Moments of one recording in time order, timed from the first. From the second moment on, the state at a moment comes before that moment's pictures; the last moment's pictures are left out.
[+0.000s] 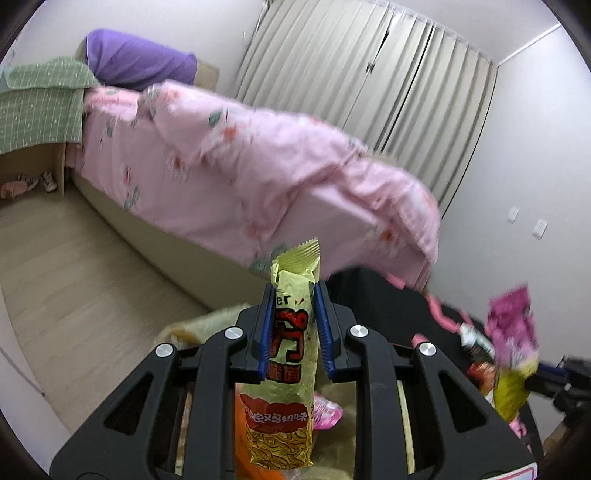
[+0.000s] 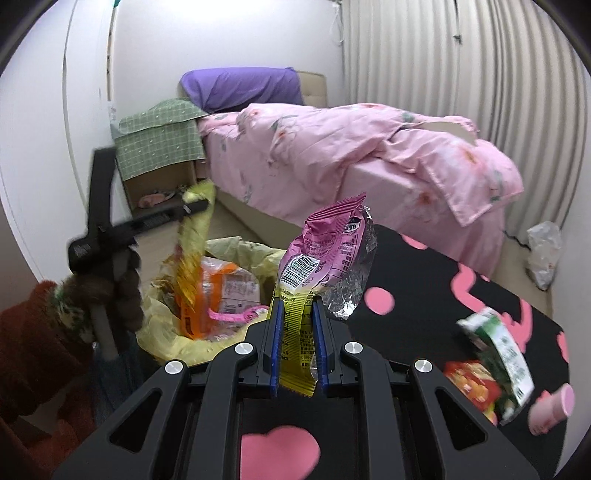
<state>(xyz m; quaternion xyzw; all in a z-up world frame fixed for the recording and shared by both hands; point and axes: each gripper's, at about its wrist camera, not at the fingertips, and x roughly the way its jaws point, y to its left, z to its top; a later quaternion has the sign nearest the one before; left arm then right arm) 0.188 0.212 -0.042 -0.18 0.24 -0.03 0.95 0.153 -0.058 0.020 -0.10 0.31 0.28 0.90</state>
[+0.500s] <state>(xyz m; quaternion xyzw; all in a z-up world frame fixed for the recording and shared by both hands) 0.159 0.224 -0.075 -0.22 0.33 -0.04 0.92 0.210 0.011 -0.029 -0.09 0.35 0.35 0.86</state>
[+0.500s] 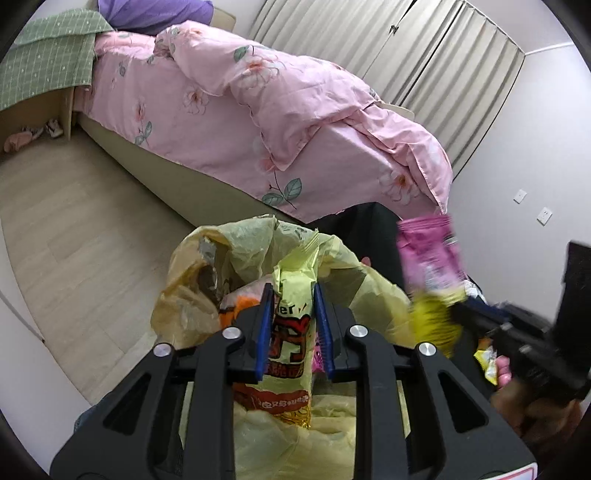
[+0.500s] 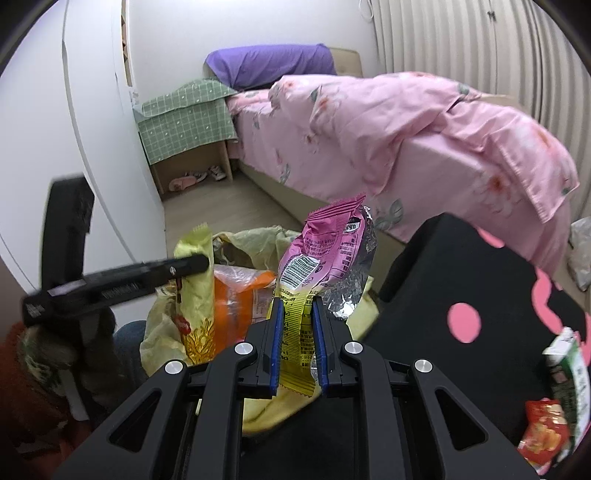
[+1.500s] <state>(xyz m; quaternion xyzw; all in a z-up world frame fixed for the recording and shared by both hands) 0.169 0.083 -0.022 -0.12 0.32 -0.16 0.93 0.135 -0.211 -0.013 -0.05 0.32 0.13 0.94</state>
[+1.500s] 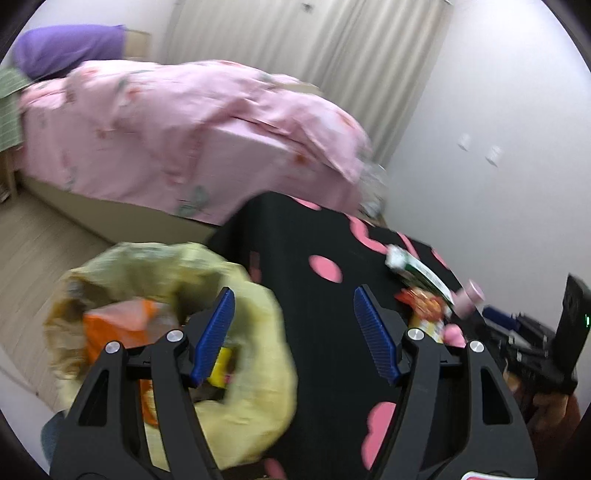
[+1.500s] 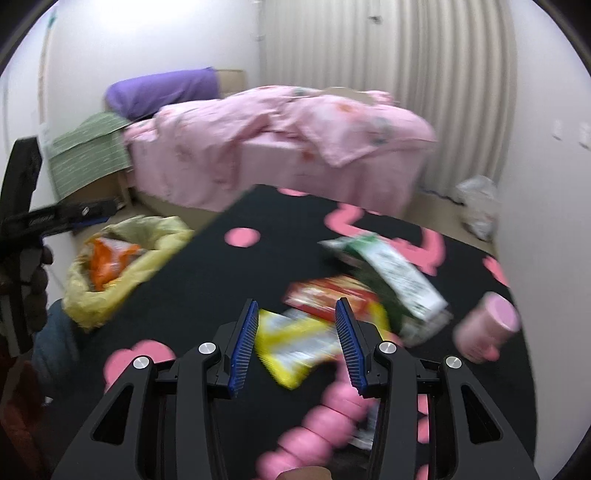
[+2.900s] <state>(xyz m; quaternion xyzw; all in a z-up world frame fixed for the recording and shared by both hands) 0.324 -0.167 -0.069 0.13 0.48 -0.45 0.74 0.111 -0.383 -0.082 0.10 0.37 0.03 0.93</state>
